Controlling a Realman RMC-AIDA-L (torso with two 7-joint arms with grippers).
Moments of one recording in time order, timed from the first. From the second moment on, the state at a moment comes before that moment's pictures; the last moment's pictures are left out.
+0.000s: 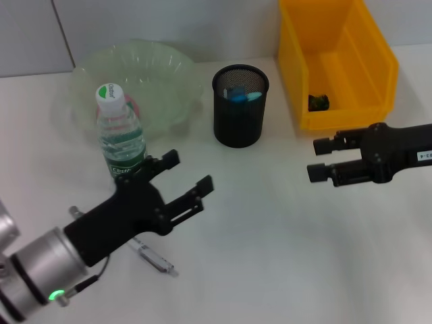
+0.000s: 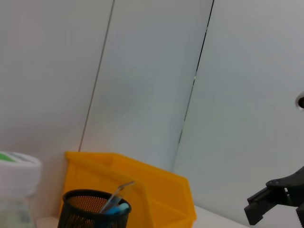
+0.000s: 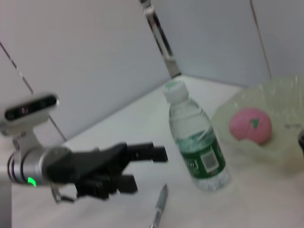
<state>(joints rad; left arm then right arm) -0.18 -1.97 2.14 0.74 0.30 1.06 -0.80 0.48 1.96 -0.83 -0.89 -1.94 -1.73 1.76</state>
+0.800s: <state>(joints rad) -0.20 -1.95 1.46 1.00 1.34 1.41 -1.62 0.49 1.96 -0.83 -0.95 -2.07 -1.85 1.73</state>
